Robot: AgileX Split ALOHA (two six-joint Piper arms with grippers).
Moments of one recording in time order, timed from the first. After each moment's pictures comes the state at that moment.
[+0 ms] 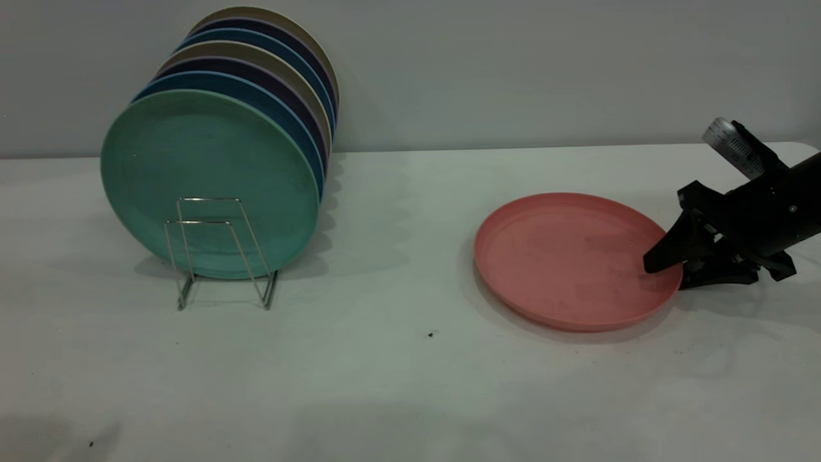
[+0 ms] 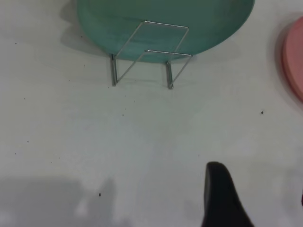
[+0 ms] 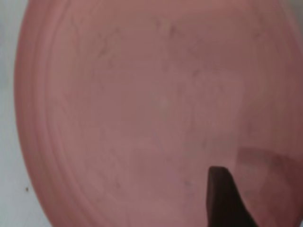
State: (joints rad) left arm 0.06 1.03 -0.61 -0.58 0.49 0.35; right arm -0.15 2.43 -1.36 1.21 0.70 -1.06
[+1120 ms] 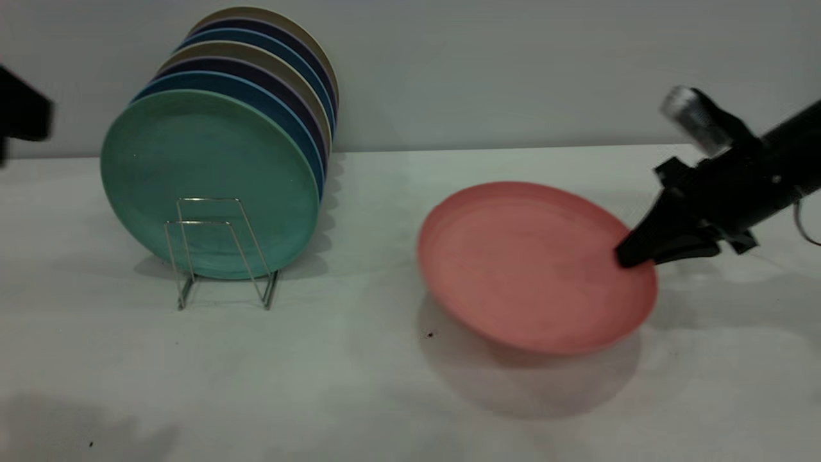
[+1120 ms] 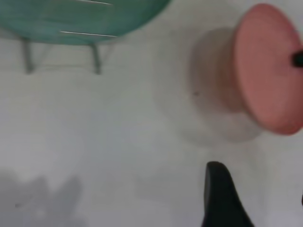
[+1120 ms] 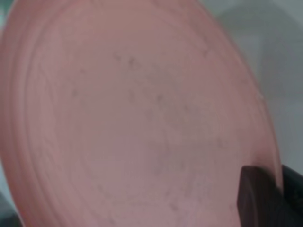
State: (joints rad) left arm 0.06 1.17 -0.61 -0.93 0.57 0.67; right arm -0.06 2.35 -1.36 1.10 0.90 -1.09
